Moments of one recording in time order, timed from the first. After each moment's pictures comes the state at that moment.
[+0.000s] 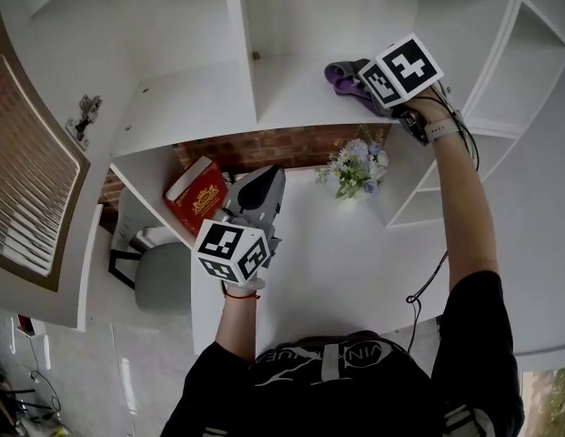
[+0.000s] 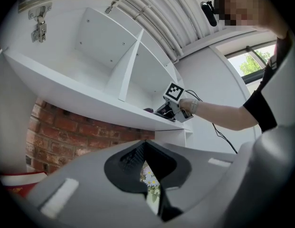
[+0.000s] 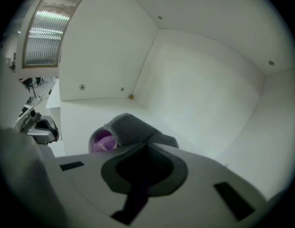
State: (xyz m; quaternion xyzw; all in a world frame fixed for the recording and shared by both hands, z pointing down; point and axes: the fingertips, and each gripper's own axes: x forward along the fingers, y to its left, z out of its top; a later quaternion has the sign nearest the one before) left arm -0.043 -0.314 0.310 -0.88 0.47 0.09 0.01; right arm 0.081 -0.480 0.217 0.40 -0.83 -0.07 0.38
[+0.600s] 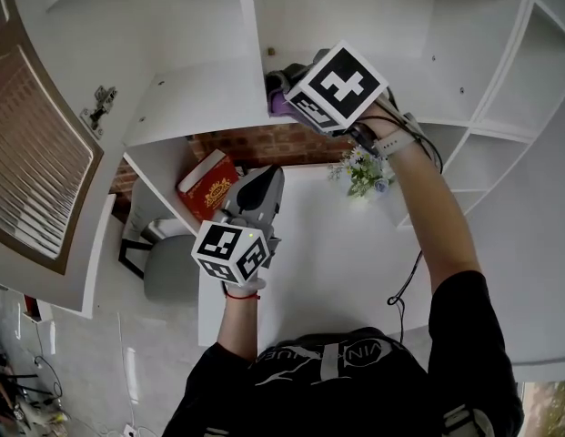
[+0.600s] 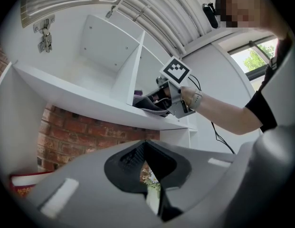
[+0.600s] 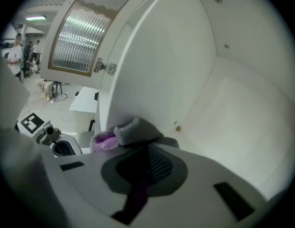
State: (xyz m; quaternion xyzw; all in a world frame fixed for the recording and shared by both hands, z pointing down) left arm -0.062 -0.299 0.312 -0.86 0.50 0.08 0.01; right arm -0.065 -0.398 0.217 0.27 -0.89 -0.15 0.34
